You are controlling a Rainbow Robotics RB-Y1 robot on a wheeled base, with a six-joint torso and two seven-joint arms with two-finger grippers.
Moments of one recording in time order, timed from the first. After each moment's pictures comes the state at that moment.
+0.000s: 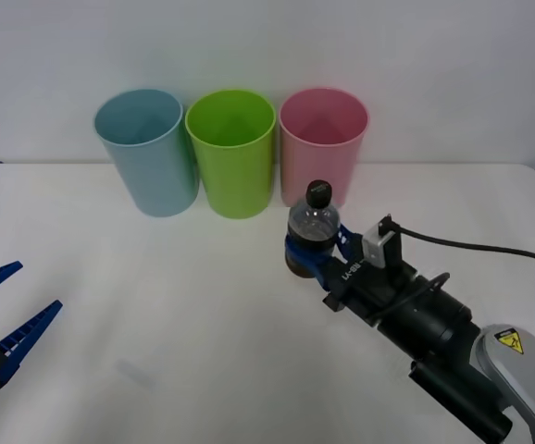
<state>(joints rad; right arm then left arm) 0.05 -0.43 0.33 -1.87 1.16 -0.38 0.09 0.35 0.40 0.52 -1.66 -0.96 -1.22 0.00</state>
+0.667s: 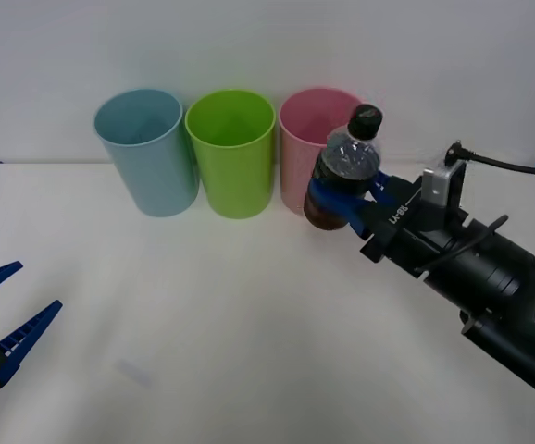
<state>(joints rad) -0.03 -0.57 0.21 -2.01 1.16 -0.43 -0.21 0.35 0.40 0.52 -1.66 -0.96 -1.22 0.00</state>
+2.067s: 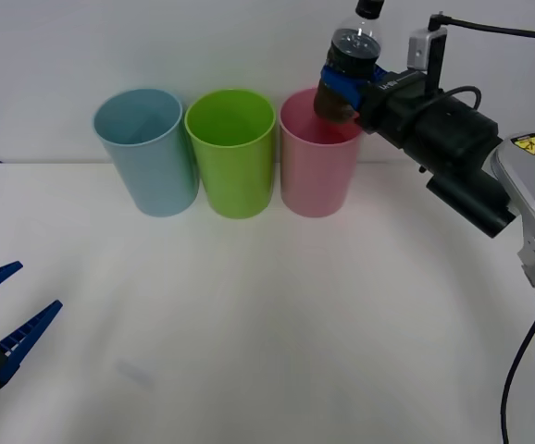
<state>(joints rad) -0.60 -0.47 0.16 -1.39 1.24 -0.43 -0.35 0.35 0.40 0.52 -1.66 -0.96 -1.22 0.00</state>
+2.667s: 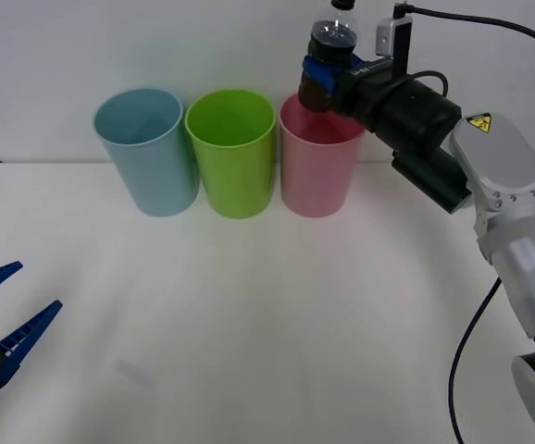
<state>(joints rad) -0.74 -0.34 0.10 -1.19 1.38 -0.43 -0.34 0.35 0.40 0.52 -1.66 -0.96 -1.22 0.00</state>
